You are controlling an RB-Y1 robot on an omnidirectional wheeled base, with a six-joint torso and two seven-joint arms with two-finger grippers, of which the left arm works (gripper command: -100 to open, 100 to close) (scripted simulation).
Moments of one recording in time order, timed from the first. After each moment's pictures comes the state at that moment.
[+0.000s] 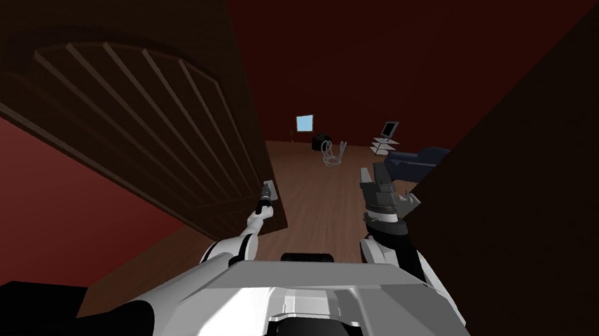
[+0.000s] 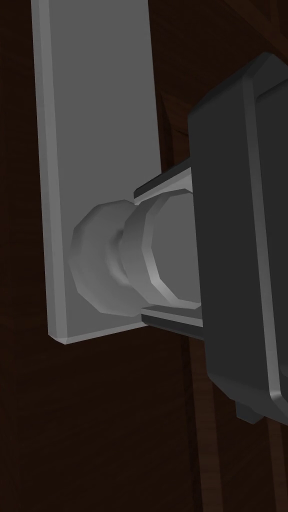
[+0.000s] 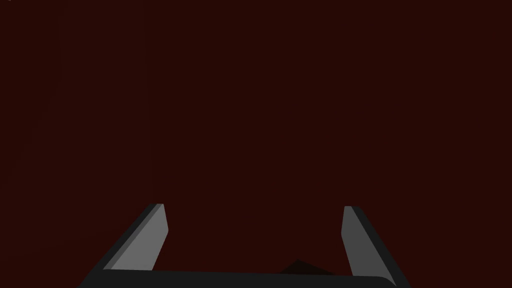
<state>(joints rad) -0.51 0.14 0.34 -0.55 0.13 -0.51 -0.12</state>
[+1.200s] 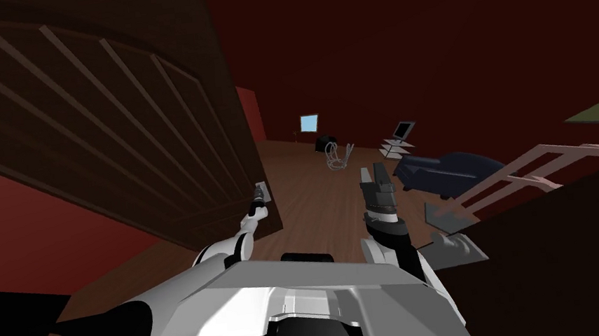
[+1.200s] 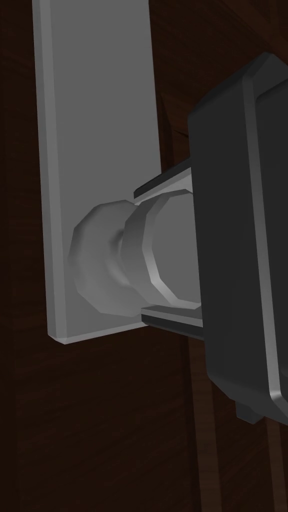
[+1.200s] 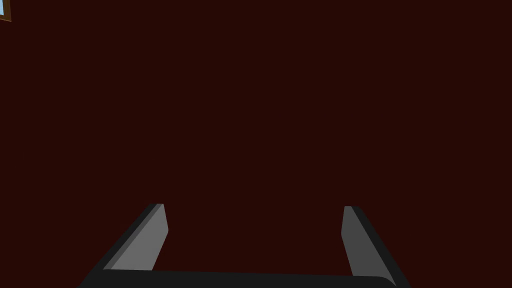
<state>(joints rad) -0.50 0.18 0.43 -0.54 0.17 -0.52 -0.15</state>
